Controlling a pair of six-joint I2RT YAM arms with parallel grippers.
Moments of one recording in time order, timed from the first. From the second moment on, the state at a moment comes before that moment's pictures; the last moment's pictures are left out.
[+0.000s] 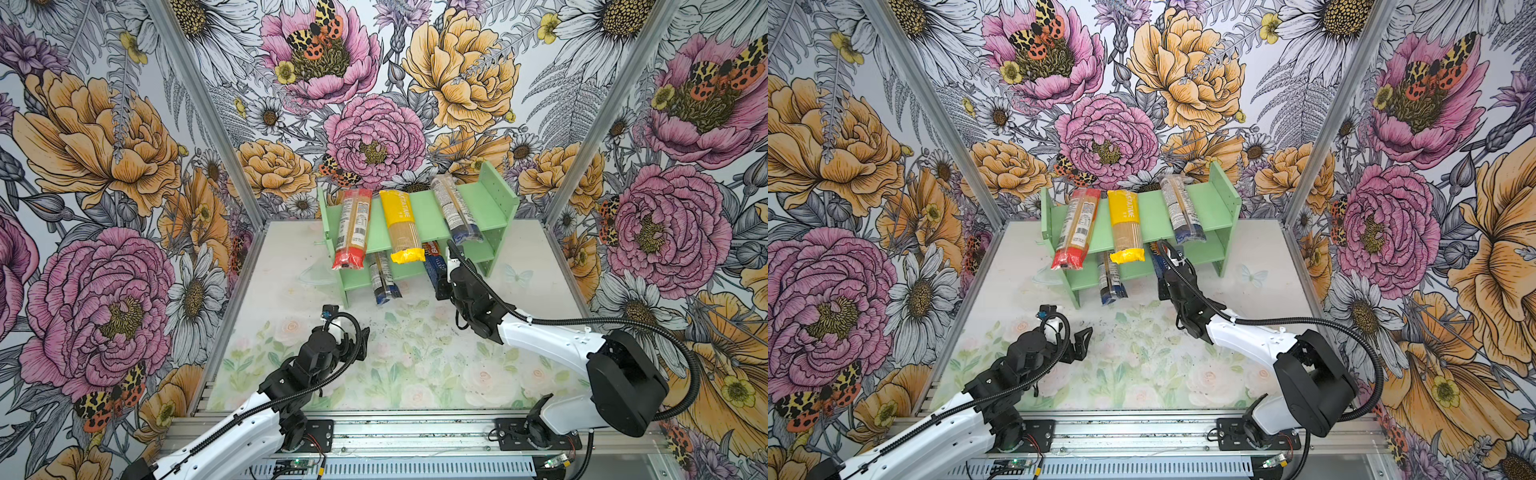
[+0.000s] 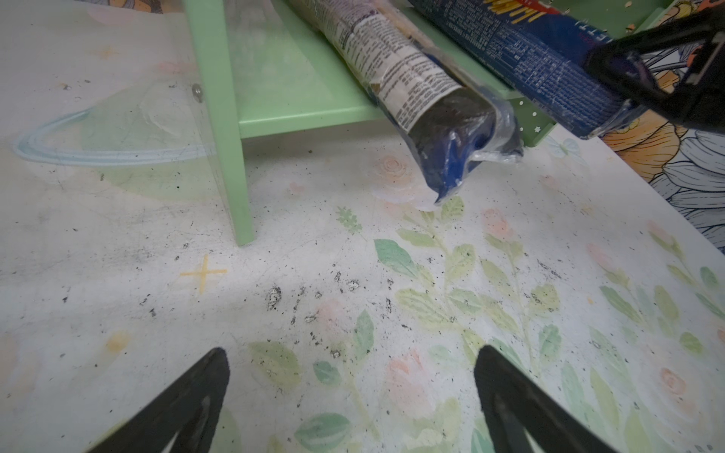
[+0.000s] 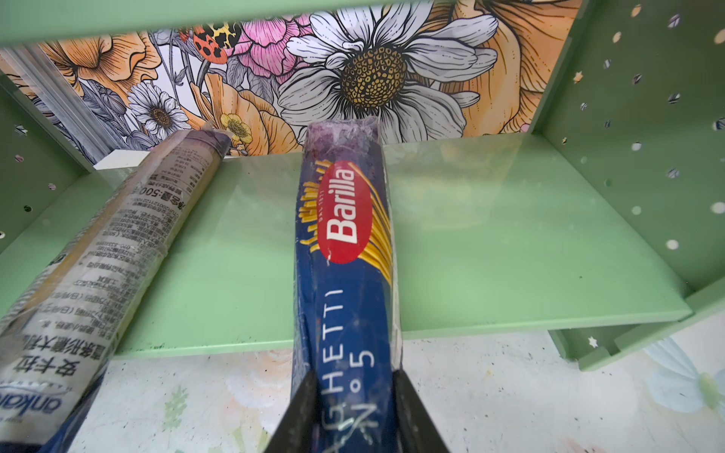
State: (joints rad) left arm -0.71 0.60 0.25 -0.12 -0.27 -0.42; right arm 0.65 1.44 0.82 0.18 0.38 0.25
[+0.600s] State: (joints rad) left arm -0.71 0.59 0.25 -0.12 -0.27 -0.42; right arm 0.65 1.43 0.79 0.29 0.39 0.24
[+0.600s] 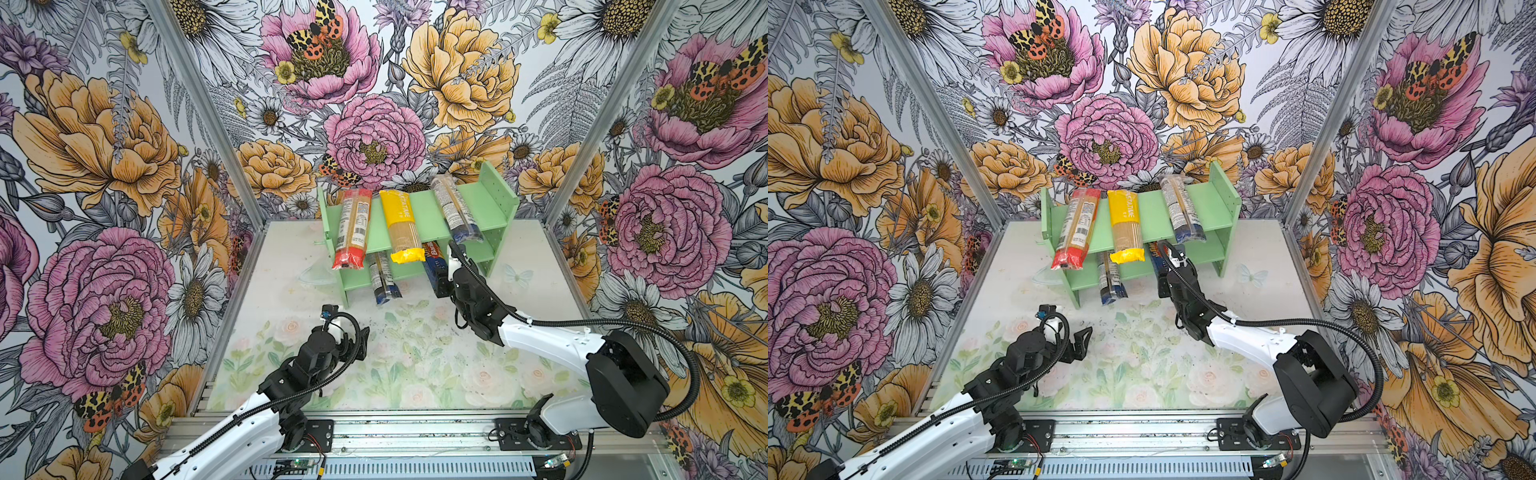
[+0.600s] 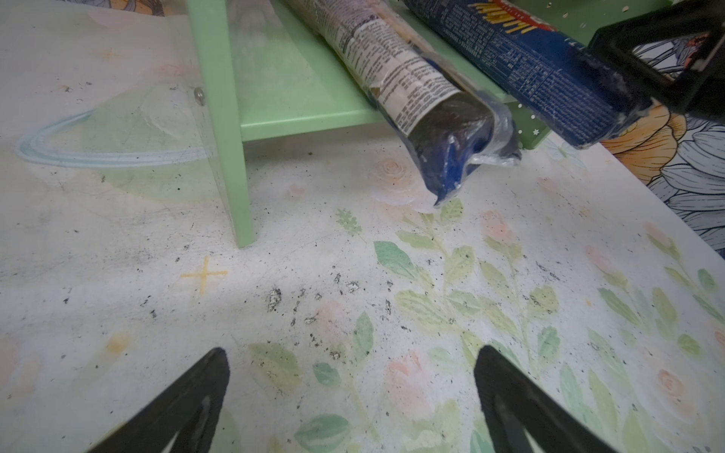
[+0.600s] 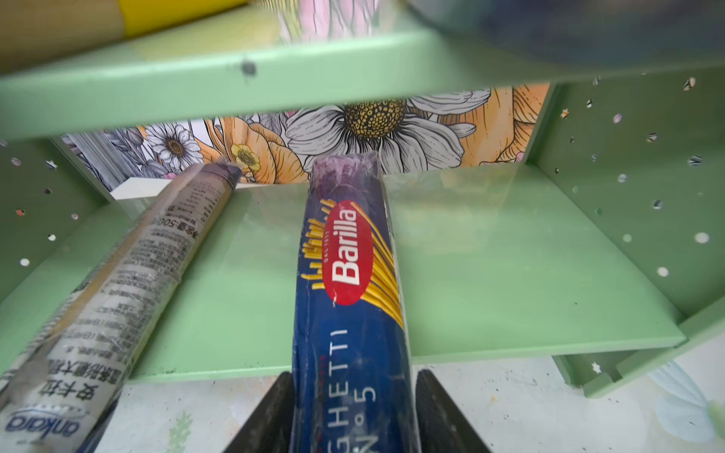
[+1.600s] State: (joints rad) left arm -0.71 0.59 0.25 -0.12 -0.27 -0.42; right arm 0.64 1.12 0.71 0.11 0.35 0.21
